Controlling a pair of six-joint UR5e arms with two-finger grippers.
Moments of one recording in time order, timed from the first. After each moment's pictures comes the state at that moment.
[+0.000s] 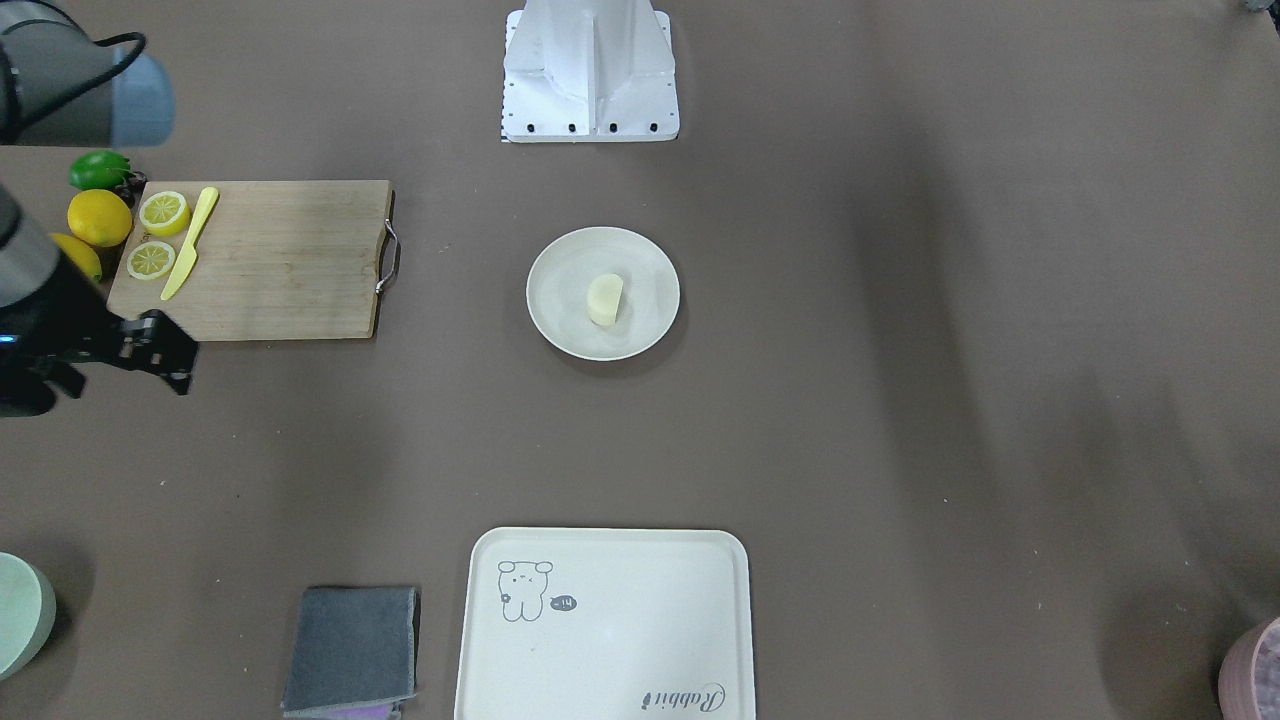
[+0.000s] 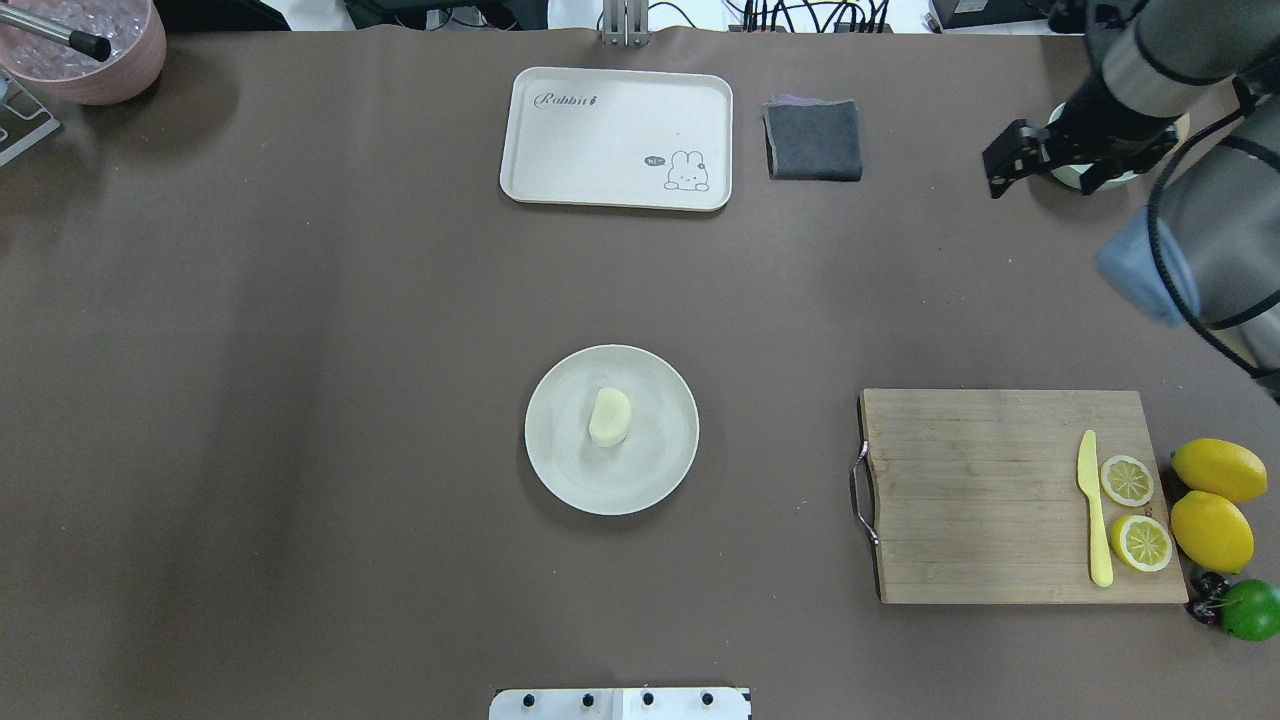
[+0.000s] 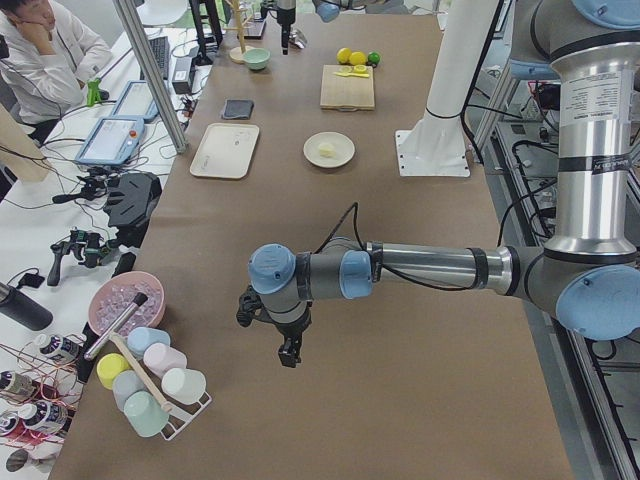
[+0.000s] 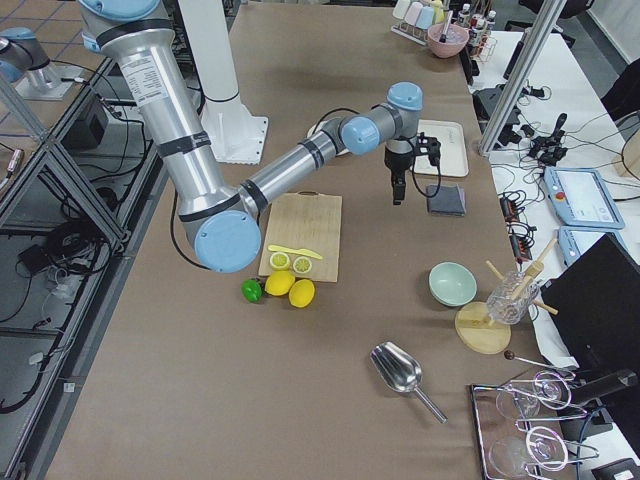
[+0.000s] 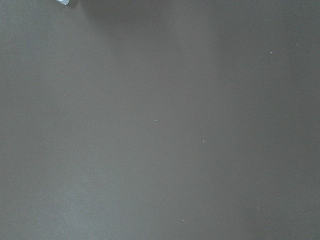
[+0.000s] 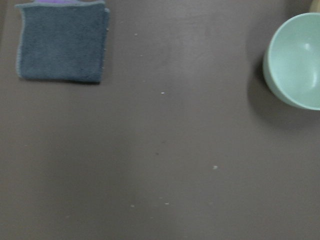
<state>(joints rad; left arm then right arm) -1.55 -1.50 -1.68 -1.43 -2.33 0.23 1.13 -1.23 1.79 -1.67 2.16 0.58</state>
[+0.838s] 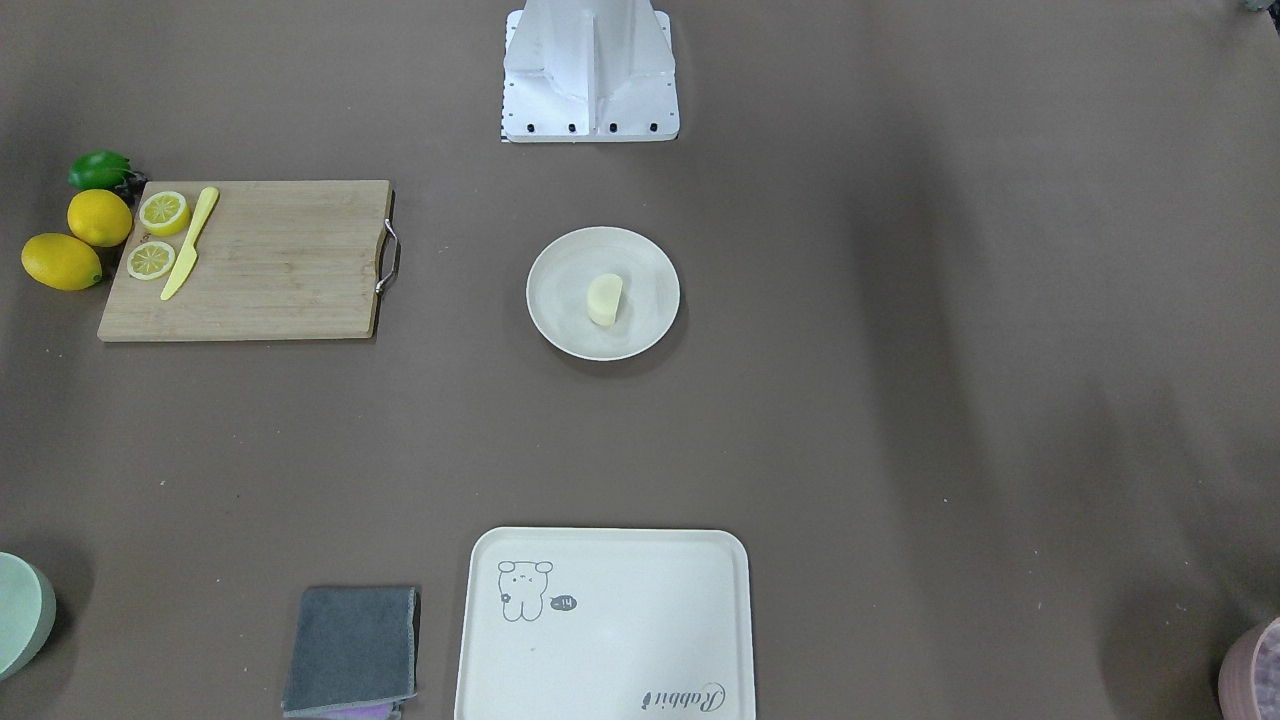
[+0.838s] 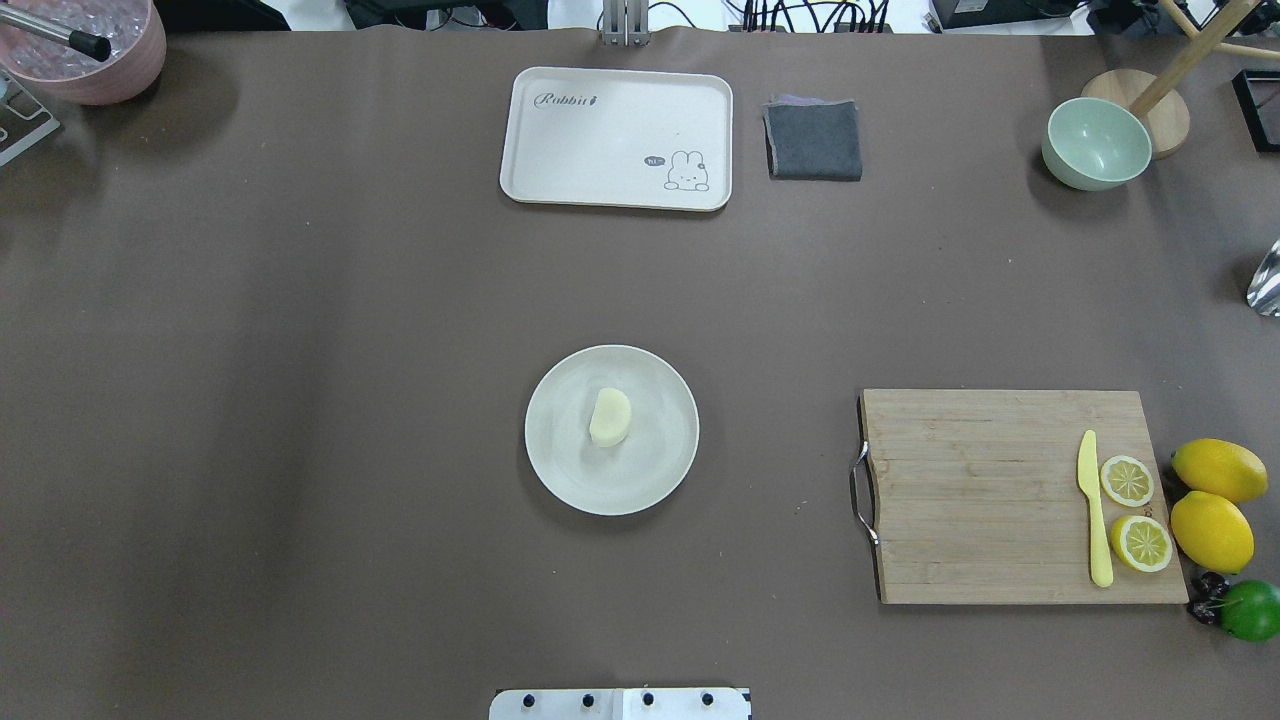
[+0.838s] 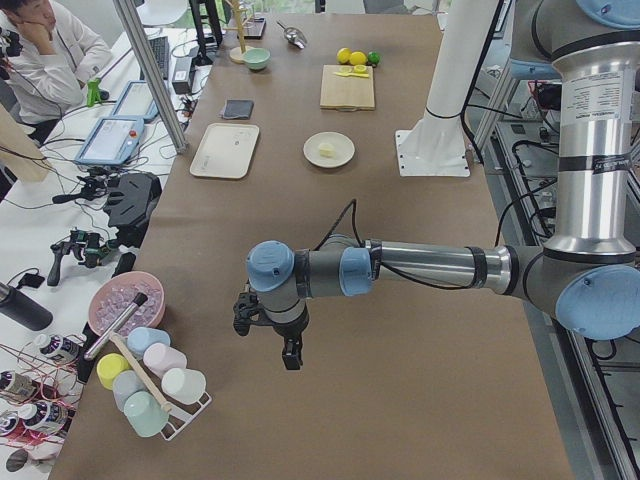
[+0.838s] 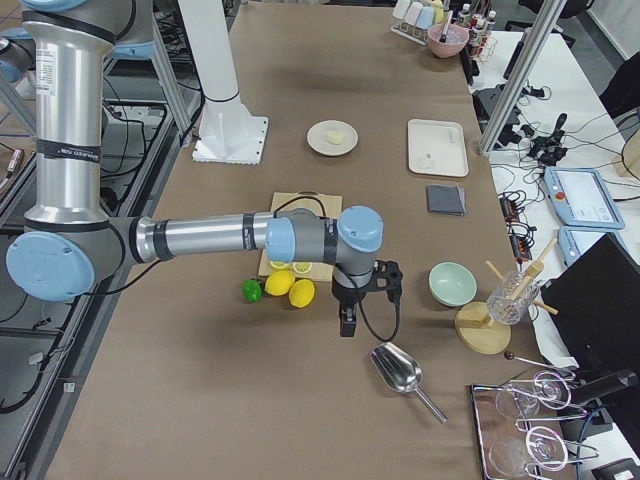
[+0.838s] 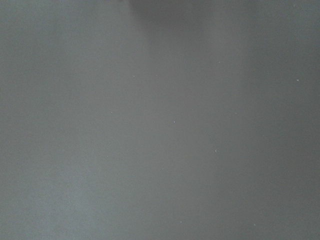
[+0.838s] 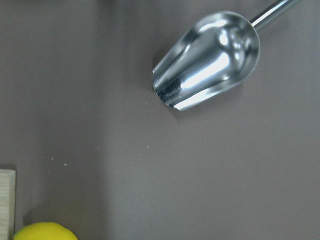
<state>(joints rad) -1.56 -1.51 -1.69 -1.41 -2.30 0.06 1.52 -1.71 1.78 -1.67 2.24 -0.02</state>
